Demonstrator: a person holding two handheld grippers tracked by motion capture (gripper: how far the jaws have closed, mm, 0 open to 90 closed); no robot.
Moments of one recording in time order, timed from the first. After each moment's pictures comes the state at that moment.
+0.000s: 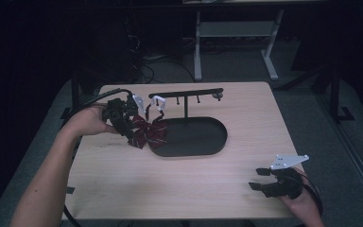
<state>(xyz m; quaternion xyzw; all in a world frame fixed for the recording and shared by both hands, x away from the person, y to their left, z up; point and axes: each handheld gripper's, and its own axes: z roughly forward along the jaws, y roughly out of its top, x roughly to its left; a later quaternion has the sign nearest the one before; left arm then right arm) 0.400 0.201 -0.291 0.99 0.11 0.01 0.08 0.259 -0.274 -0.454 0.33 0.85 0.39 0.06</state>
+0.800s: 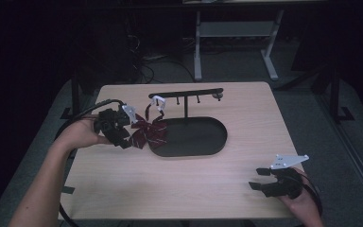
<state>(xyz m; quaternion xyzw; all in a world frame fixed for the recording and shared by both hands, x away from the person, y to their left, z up) 0.379 0.225 -0.308 0.99 0.13 0.01 0.10 0.259 -0.274 -0.455 0.34 0.85 0.39 0.07</state>
